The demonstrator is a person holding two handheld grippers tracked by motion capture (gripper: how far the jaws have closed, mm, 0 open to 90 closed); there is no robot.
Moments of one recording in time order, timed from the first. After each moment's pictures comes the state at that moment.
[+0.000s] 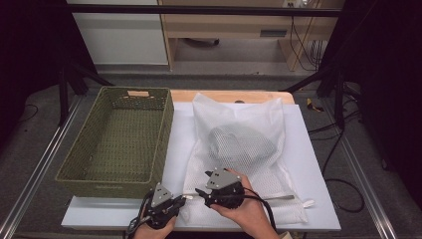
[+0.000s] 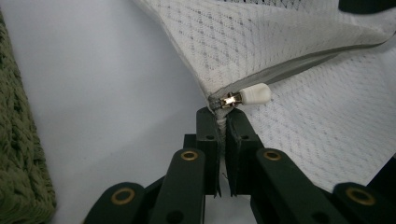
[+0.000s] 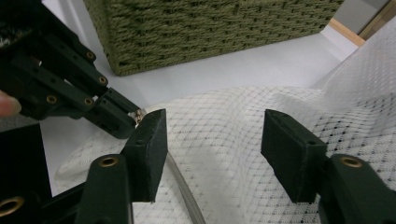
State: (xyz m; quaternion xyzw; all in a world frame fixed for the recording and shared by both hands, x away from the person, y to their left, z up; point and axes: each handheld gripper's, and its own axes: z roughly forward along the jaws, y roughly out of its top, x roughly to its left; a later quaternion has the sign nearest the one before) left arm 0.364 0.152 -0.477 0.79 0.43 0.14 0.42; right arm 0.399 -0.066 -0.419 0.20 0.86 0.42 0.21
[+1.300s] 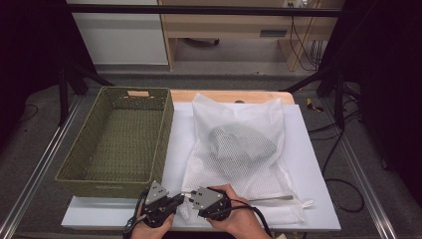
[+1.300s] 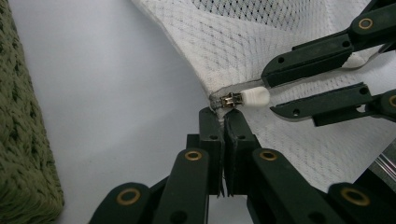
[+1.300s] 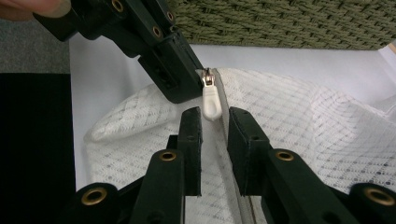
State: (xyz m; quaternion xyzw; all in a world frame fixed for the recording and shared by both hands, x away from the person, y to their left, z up) left arm 0.364 0.158 -0.467 0.77 0.45 0.12 0.44; right arm 0.381 -0.039 -0.449 0.09 0.90 0.38 0.22
